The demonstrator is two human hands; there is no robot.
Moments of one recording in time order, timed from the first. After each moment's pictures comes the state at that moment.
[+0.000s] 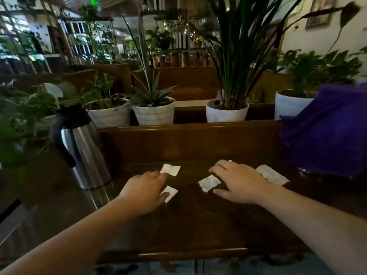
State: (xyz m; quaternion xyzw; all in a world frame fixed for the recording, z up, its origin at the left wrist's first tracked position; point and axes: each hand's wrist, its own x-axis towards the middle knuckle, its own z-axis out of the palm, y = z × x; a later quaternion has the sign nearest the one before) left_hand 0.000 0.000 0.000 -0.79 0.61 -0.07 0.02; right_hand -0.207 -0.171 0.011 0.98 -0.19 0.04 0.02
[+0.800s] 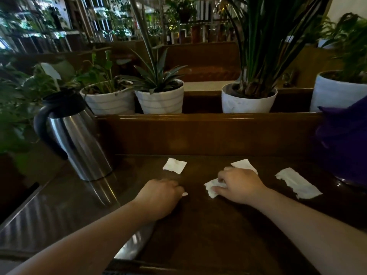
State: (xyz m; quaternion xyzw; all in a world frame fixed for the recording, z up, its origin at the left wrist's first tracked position) left_hand 0.008 -0.062 -0.052 -0.75 0.65 -0.05 0.10; right_hand -0.152 -0.246 -0.044 0.97 -0.23 -0.04 -0.03
